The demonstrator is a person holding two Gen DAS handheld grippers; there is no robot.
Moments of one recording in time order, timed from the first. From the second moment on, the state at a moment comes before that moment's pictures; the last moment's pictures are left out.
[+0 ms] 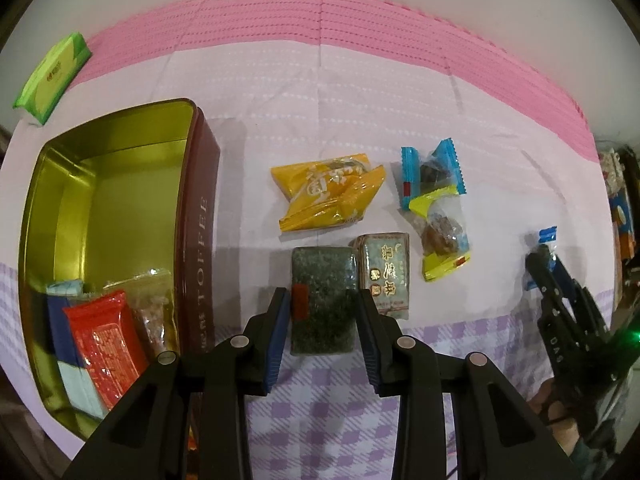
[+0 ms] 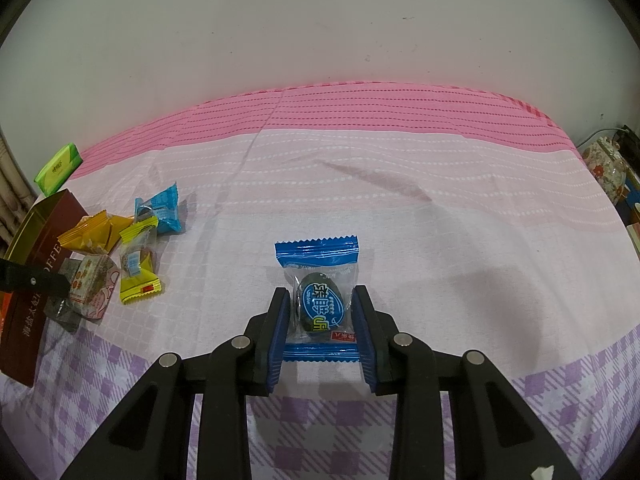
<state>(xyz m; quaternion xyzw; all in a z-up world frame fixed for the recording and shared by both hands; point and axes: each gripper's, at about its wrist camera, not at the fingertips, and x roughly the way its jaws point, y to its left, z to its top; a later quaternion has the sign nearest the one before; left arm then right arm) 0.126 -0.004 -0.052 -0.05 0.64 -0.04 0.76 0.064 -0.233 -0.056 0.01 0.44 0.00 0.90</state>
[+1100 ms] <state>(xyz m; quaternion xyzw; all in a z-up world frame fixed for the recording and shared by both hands) 0.133 -0.006 -0.072 -0.04 0.66 -0.03 0.75 0.064 -0.232 -0.057 0.01 0.44 0.00 0.90</state>
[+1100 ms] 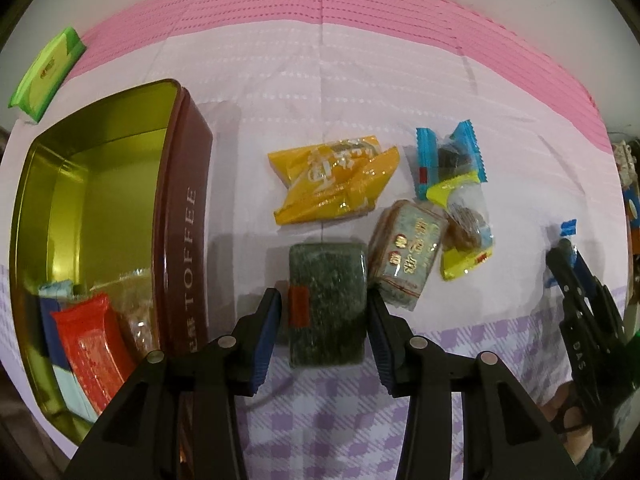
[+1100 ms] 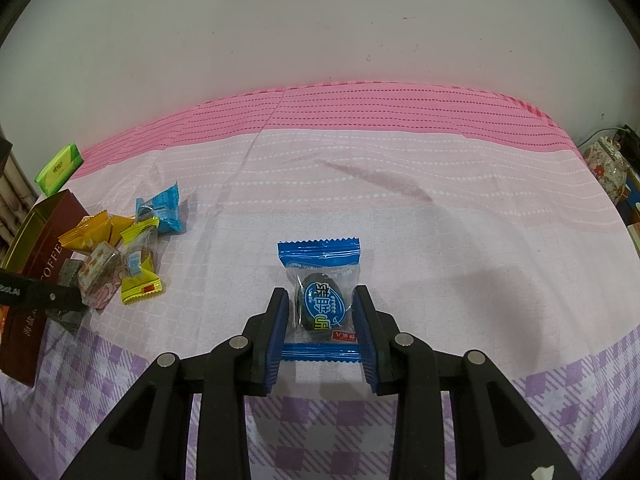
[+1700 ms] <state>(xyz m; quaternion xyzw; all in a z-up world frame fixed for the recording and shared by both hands) 0.110 -0.017 -0.064 0.00 0.64 -0.05 0.76 0.065 -0.231 -0.056 0.01 0.44 0.00 0.90</state>
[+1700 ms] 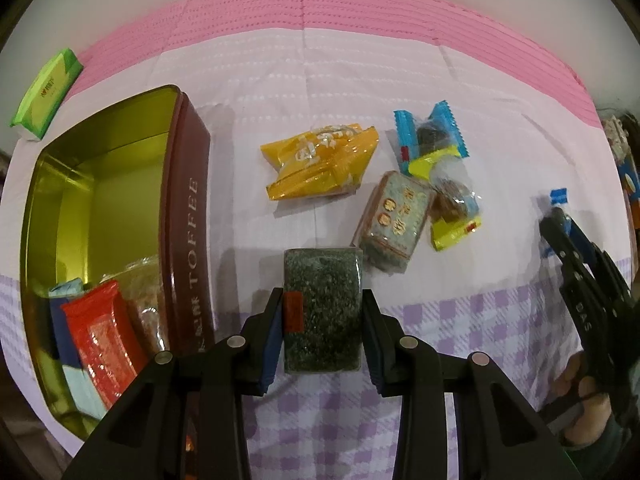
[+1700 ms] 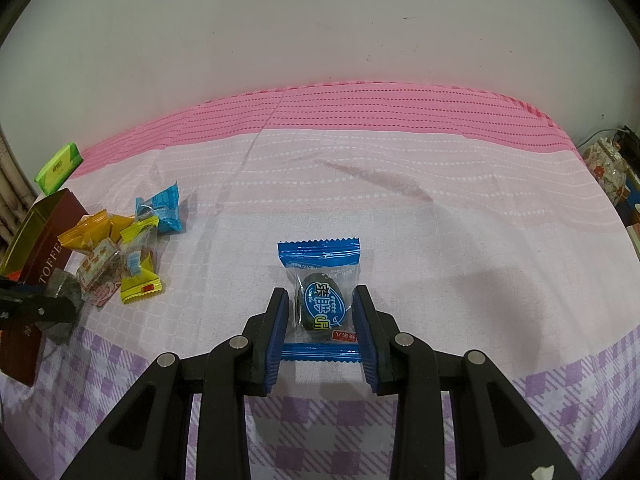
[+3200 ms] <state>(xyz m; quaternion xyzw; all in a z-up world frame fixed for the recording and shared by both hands) 0.160 0.161 -0.054 0.00 0.61 0.08 0.79 0.066 -0.228 -0.056 -0.01 0.44 0.00 0.90</state>
